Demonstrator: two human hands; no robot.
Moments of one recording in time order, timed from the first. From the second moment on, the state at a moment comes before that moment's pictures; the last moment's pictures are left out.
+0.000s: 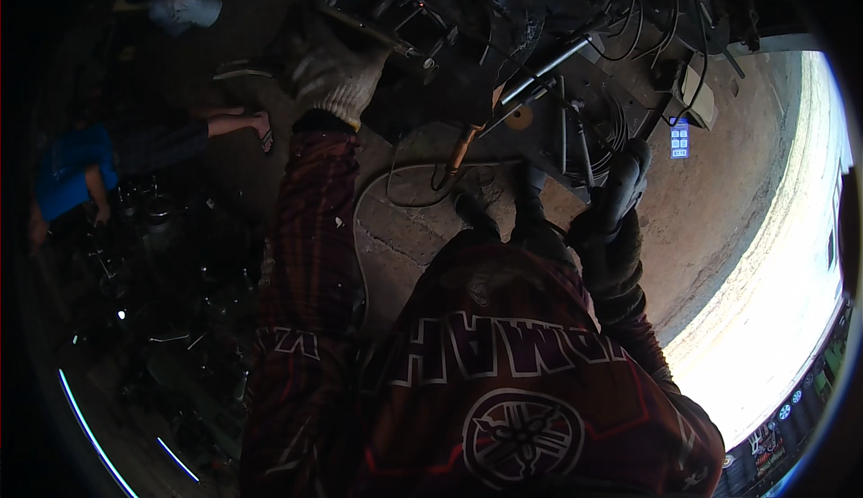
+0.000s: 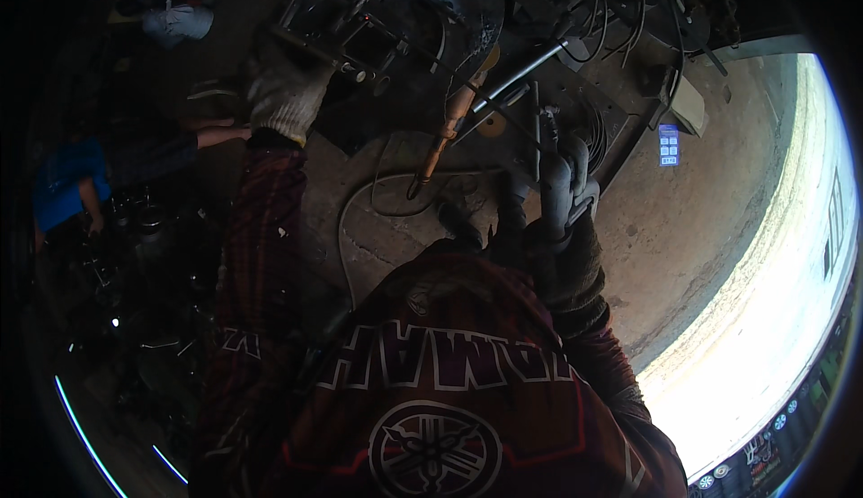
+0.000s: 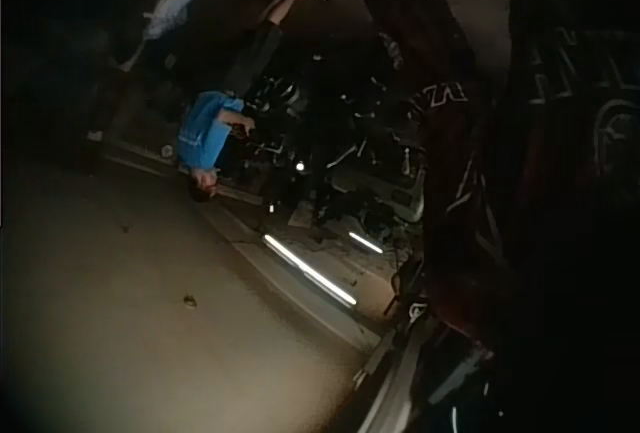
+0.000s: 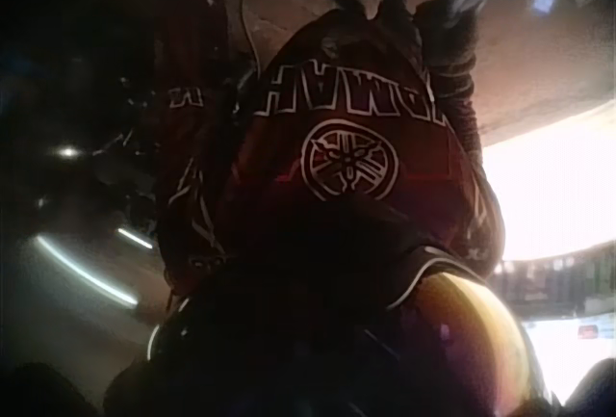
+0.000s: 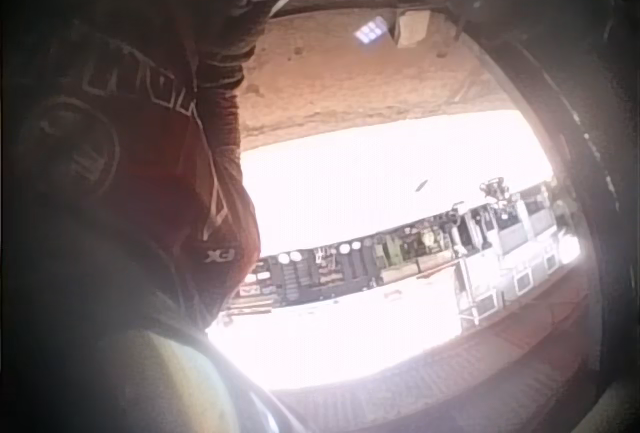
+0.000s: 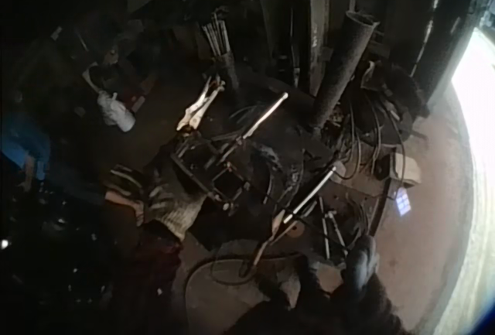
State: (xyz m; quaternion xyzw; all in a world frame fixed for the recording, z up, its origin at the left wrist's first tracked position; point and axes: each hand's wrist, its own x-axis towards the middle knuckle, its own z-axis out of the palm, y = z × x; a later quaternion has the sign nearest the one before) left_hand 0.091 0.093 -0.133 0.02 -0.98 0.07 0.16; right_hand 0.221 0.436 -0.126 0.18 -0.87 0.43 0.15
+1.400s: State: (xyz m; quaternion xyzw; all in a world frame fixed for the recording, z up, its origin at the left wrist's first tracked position) left_hand 0.082 0.093 -0.147 0.04 -0.99 -0.01 0.12; right_hand 0.289 0.477 -0.157 -0.03 -0.75 0.66 -0.03
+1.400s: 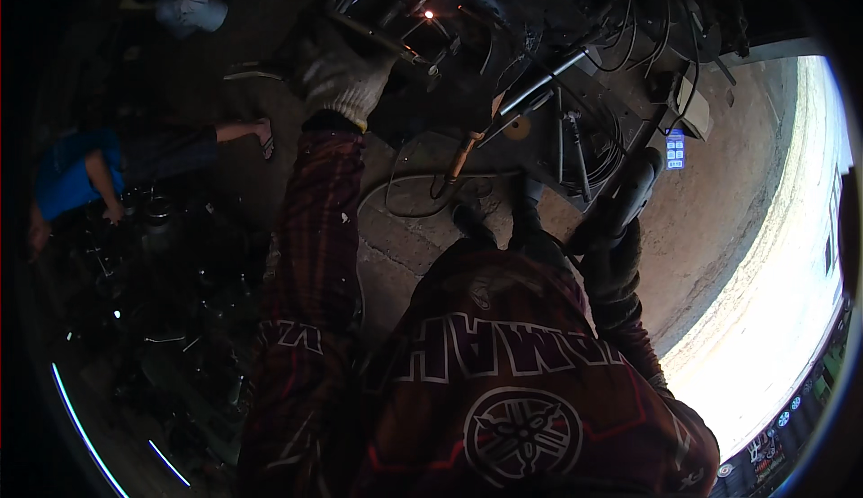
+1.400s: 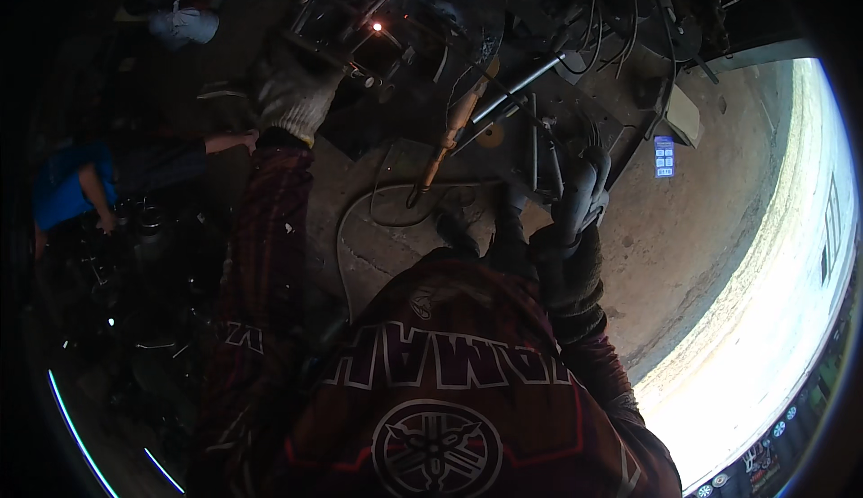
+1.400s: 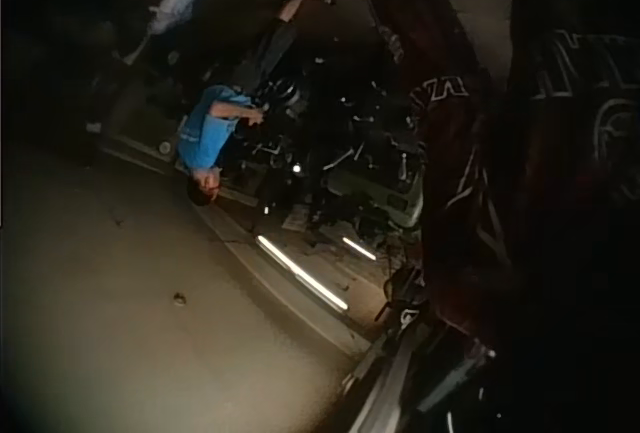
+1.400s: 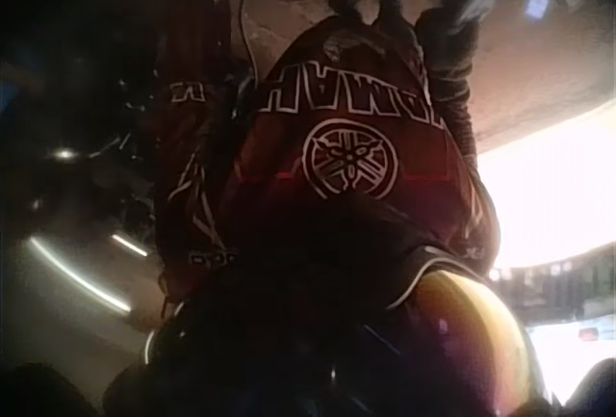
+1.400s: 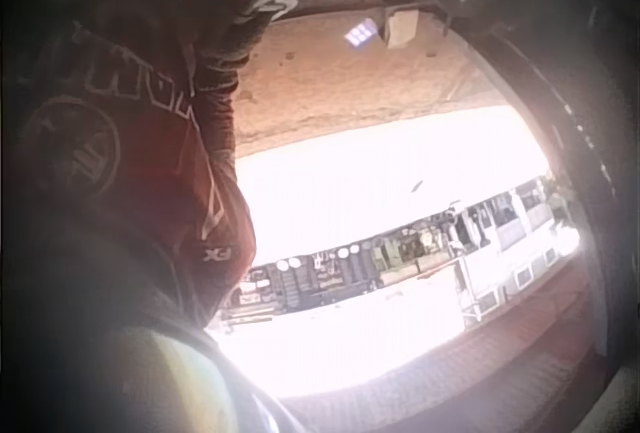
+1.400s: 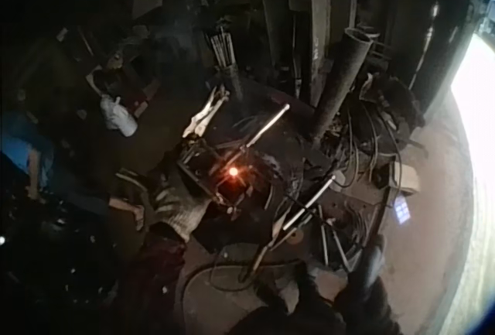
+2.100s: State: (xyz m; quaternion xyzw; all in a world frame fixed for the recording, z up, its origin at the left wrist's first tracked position) left_hand 0.096 0.101 -0.131 0.07 -0.98 0.11 0.12; right_hand 0.294 0.473 -0.160 0.00 -0.73 0.68 -0.05
